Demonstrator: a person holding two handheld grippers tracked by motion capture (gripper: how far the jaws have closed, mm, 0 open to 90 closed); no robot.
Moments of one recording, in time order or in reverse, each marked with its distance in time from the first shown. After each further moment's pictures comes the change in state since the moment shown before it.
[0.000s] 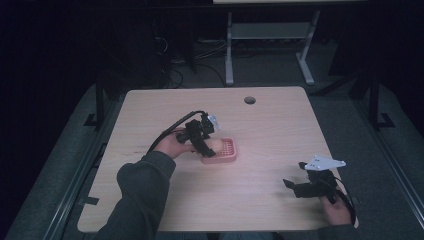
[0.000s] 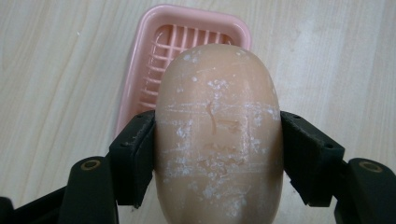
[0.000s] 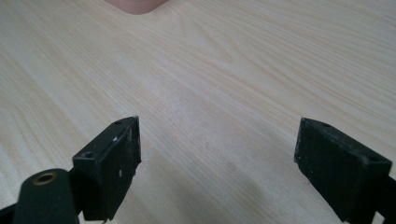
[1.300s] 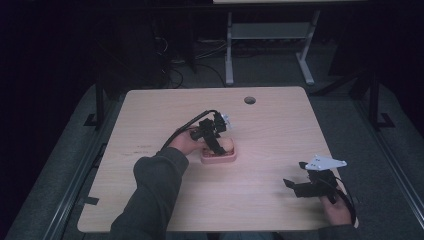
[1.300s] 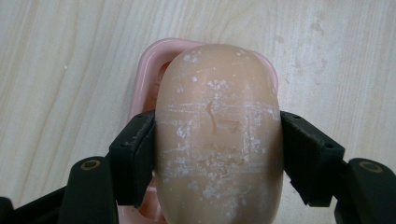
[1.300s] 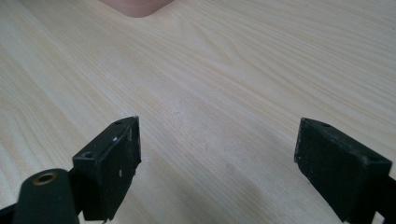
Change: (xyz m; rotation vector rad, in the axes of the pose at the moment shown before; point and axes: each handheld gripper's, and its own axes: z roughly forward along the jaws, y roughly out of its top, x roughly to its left) left arm 0.014 0.025 0.037 0.028 -0.029 0.009; right arm -0.001 0.000 -0.001 -0.009 0.004 0.004
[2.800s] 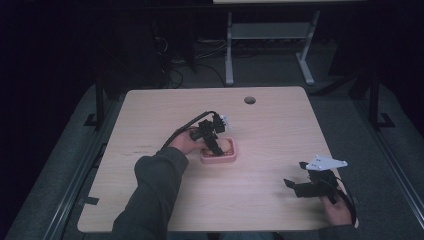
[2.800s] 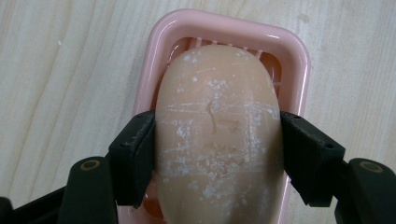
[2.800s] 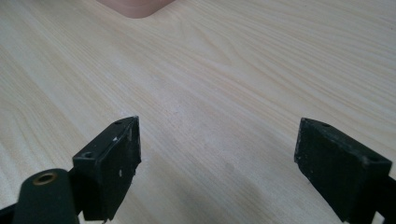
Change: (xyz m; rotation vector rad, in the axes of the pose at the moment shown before) left arm 0.010 -0.005 0.012 0.044 -0.010 -0.020; right arm 0.000 -0.001 -0.001 0.001 -0.001 0.004
